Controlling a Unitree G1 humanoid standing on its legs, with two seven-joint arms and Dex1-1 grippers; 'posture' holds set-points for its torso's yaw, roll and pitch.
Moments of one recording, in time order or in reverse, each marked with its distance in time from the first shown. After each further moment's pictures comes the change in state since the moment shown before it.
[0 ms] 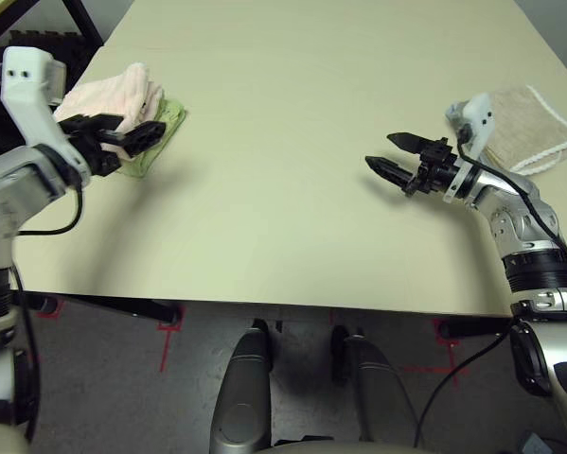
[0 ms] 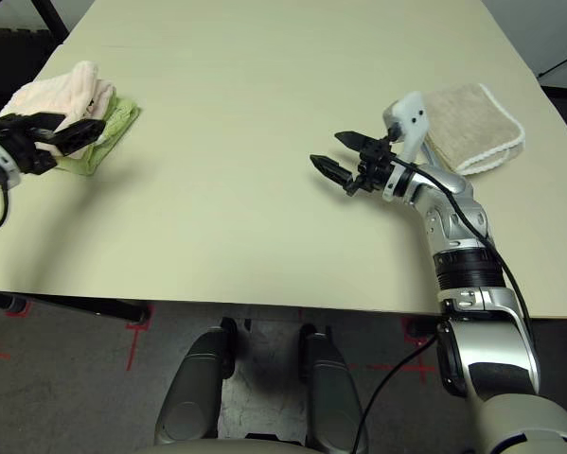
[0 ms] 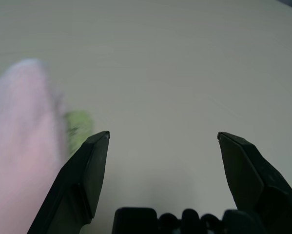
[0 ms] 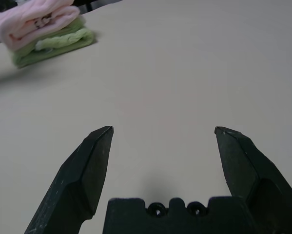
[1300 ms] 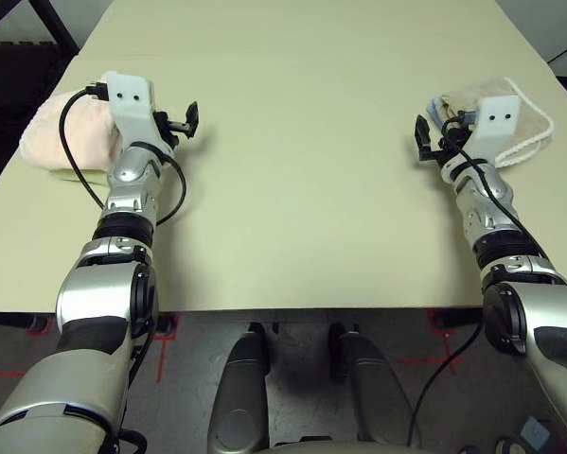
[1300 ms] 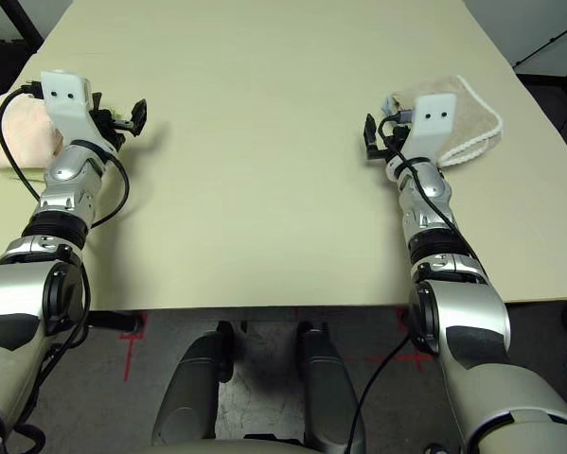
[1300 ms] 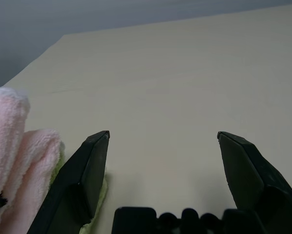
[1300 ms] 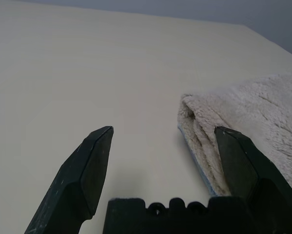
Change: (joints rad) left arm -0.353 -0.378 0.056 0.945 0.543 -0.853 0.296; right arm -0.211 0.060 -0.113 0.613 -0.220 -0.533 -0.622
